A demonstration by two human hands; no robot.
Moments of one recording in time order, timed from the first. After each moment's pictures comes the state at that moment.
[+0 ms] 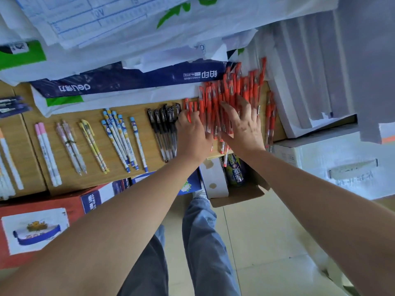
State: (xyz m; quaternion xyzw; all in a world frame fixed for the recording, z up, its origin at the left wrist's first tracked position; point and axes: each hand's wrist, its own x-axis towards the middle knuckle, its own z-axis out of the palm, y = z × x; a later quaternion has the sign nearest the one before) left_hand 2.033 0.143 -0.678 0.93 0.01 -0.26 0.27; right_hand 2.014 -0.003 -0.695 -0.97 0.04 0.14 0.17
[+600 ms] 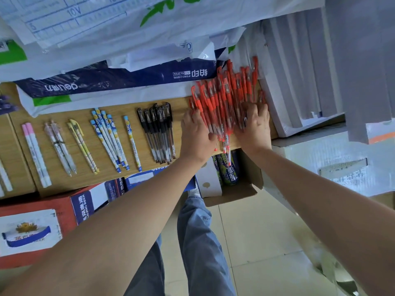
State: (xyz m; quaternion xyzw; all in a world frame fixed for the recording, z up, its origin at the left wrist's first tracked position) left_hand 2.027 0.115 -0.686 0.92 -0.02 -0.25 0.30; right_hand 2.012 -0.035 -0.692 -0.94 0.21 0.13 0.26
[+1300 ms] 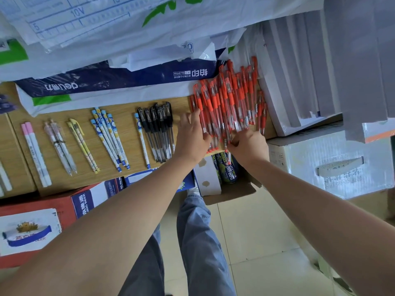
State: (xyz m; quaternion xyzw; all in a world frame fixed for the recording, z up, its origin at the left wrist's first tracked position) left_hand 2.029 0.129 -0.684 0.92 -0.04 -0.27 0.28; right_hand 1.986 -0.025 -0.685 -0.93 0.19 0.28 0.16
